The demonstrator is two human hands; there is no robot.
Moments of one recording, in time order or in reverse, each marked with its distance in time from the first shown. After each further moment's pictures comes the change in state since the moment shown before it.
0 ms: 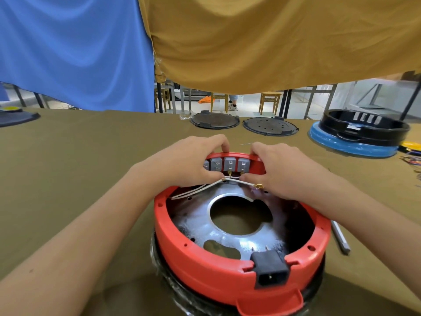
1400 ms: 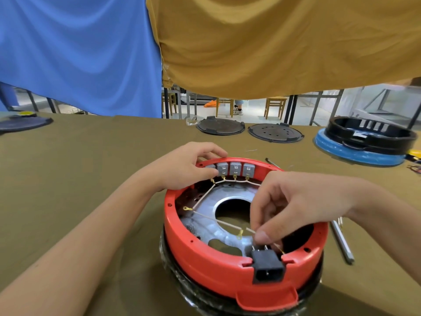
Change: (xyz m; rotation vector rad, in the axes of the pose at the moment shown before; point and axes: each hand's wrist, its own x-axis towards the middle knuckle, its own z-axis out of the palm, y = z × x) left_hand -0.012 -0.017 -0.004 -0.434 0.025 -0.073; right_hand -0.028 -0.002 -0.039 0.830 -0.818 -0.353
